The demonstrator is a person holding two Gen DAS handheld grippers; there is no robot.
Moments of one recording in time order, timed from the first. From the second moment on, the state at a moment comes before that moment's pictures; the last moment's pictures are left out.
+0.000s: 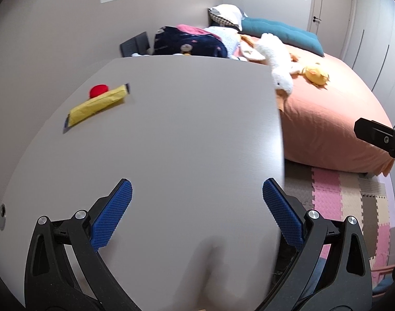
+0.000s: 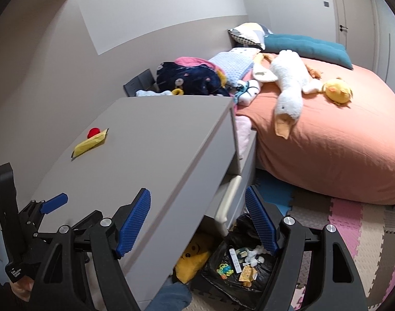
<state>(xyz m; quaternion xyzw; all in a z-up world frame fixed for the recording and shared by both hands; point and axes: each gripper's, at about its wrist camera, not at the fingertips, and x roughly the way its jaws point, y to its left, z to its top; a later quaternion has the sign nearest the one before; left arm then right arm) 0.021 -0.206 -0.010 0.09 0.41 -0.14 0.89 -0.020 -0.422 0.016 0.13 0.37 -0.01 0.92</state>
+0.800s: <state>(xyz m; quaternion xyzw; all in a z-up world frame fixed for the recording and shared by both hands) 0.111 -0.097 -0.026 0.07 0.43 -0.10 0.90 0.095 -0.329 -0.001 0.11 0.40 0.07 0.91</state>
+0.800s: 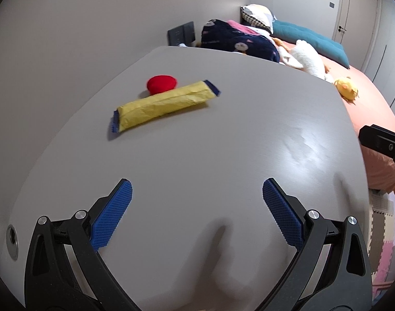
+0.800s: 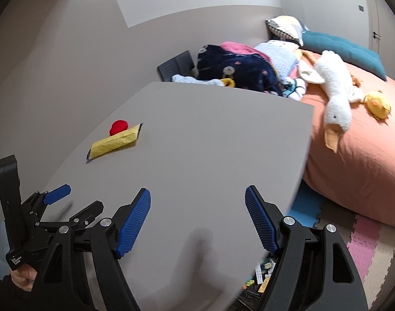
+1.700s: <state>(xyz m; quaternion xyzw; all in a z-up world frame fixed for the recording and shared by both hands) 0.216 -0.063 -0.039 0.11 0.43 -0.15 0.88 0.196 -0.274 -0.022 0.09 0.42 0.10 0.90</state>
